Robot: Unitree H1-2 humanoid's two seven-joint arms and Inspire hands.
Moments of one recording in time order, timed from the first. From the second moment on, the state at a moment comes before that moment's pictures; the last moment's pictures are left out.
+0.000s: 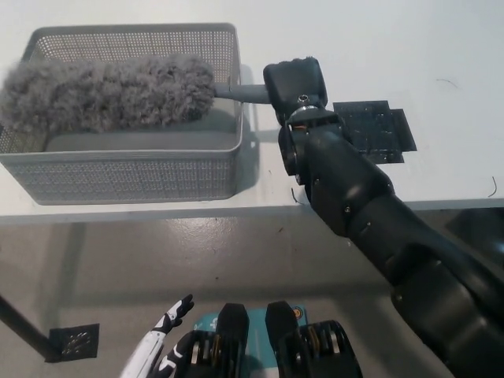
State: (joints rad) left_arm 0.05 0.21 -0.18 0.26 0.26 -0.42 0.01; right_arm -1.16 0.04 0.54 1.07 -1.01 0.36 -0.03
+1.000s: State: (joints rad) left_arm 0.05 0.21 -0.18 0.27 0.26 -0.42 -0.01; right_arm -1.03 0.09 -0.18 1.03 -0.53 0.16 -0.23
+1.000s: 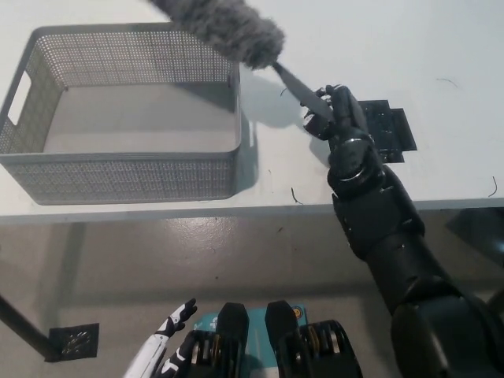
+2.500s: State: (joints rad) left_arm 0.17 0.23 -0.12 0.20 0.26 -0.42 -0.01; right_arm -0.64 -0.51 0.34 0.33 -0.47 0.30 0.15
